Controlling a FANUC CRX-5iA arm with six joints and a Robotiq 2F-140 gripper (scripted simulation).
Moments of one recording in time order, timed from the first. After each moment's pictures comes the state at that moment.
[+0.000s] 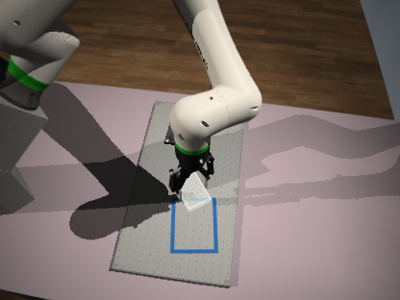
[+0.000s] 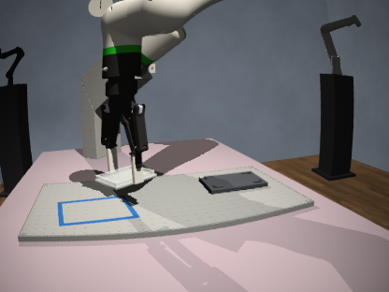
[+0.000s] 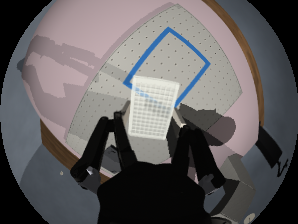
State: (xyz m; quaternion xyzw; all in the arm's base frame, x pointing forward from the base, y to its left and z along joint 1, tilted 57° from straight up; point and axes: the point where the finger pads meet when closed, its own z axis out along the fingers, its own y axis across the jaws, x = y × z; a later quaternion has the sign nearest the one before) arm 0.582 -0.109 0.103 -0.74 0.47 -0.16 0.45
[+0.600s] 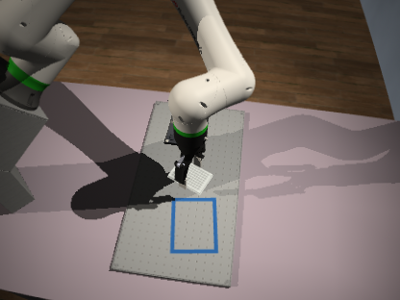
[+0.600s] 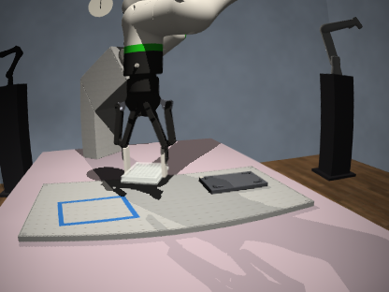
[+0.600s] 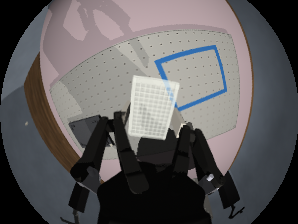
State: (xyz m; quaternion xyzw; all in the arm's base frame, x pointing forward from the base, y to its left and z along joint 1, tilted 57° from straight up) arm 0.567 -0.065 0.129 -0.84 0.26 -0.28 0.39
